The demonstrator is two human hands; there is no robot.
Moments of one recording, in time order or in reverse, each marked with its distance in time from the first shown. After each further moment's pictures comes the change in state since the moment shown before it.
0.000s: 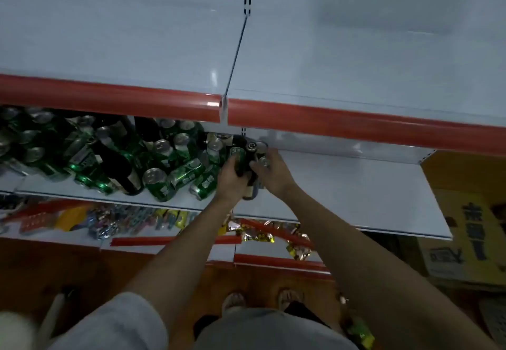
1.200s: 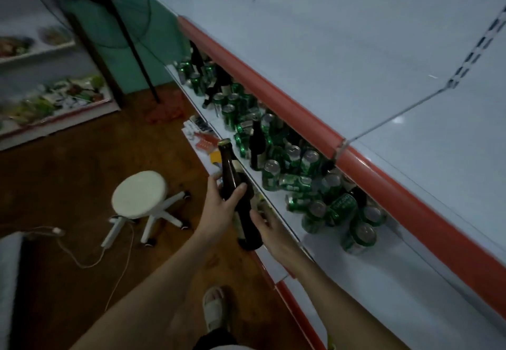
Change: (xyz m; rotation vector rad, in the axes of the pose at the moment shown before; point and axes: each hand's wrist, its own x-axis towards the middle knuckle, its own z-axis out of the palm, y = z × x) left_hand -0.172 0.058 -0.085 -0.419 0.868 -0.199; right_hand -0.074 -0.033 0.057 0.023 -1.115 -0.056
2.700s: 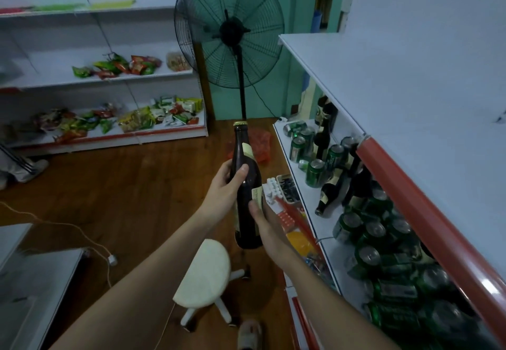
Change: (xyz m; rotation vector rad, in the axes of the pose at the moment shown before) left_hand 0.447 0.076 -0.360 -0.033 0.303 0.022; right_hand 0.504 -0.266 0.226 0.077 -0.361 -0.227
